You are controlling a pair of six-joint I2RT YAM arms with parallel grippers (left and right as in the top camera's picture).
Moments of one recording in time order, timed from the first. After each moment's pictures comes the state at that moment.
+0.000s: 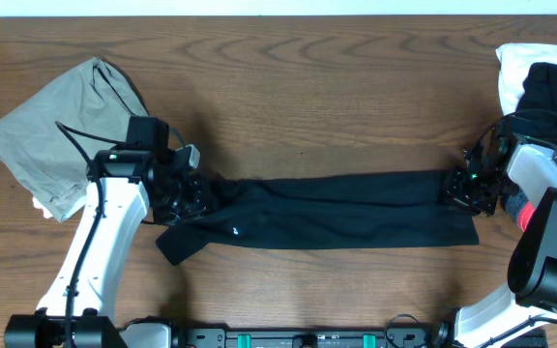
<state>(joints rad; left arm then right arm) -0.04 1.41 1.00 -1.08 0.40 -0.23 -0.29 1.83 1.04 -0.85 -0.22 0.15</state>
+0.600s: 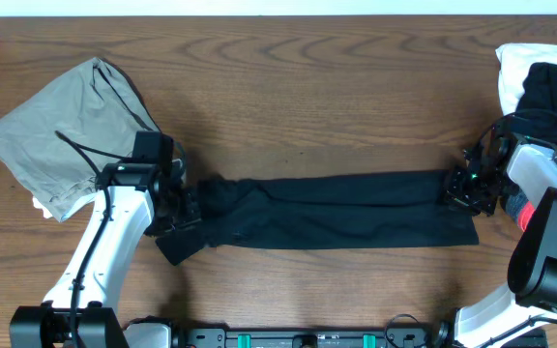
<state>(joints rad) -0.04 1.41 0.89 -0.98 0.14 -0.32 -0.29 1.83 1.04 -0.85 -0.23 0.15</state>
